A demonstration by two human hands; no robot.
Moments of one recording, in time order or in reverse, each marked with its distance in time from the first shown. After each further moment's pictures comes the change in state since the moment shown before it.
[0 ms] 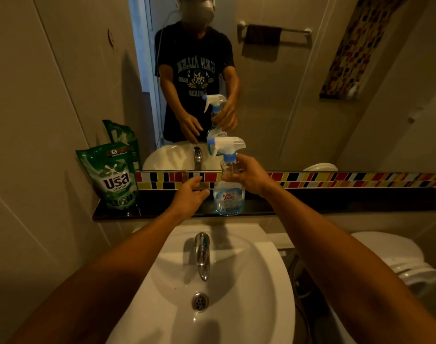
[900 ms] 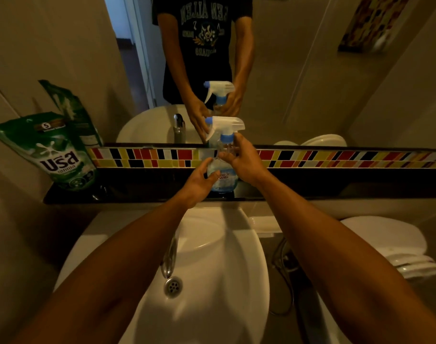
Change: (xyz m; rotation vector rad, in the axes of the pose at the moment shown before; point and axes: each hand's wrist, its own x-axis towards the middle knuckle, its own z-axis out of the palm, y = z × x) left_hand 0.070 -0.003 0.137 -0.085 -0.066 -0.134; right_hand 0.049 0.108 -0.040 0.146 0.037 -0.001
